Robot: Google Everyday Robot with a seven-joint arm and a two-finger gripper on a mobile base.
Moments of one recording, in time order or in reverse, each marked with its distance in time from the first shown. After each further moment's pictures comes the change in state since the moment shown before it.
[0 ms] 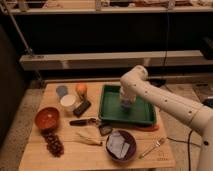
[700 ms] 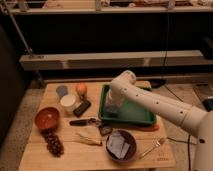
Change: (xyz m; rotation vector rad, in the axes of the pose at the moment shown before) arm -0.065 -0.058 0.000 0.124 -0.089 -0.112
